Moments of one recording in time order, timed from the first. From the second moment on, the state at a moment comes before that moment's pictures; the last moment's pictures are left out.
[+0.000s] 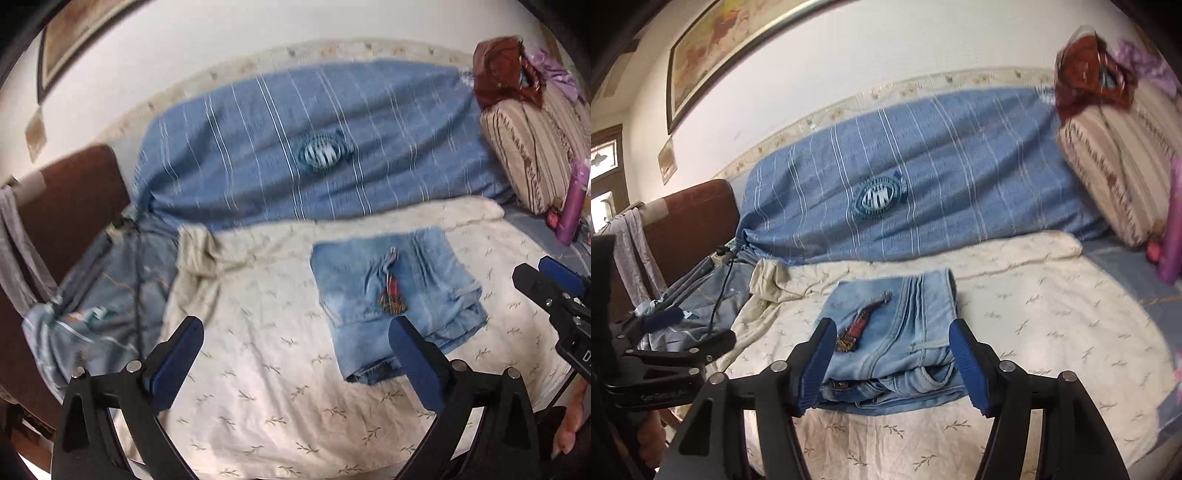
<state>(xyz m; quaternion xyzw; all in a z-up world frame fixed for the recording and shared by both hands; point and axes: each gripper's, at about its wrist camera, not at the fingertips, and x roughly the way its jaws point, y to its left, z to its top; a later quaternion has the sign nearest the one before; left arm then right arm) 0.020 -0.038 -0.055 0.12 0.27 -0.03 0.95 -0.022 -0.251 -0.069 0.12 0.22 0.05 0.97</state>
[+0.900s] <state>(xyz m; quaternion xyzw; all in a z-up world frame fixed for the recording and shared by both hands) -0.003 -0.007 -0.011 0.07 0.23 0.00 0.97 -0.049 -0.222 -0.037 0.09 0.20 0.08 0.97</state>
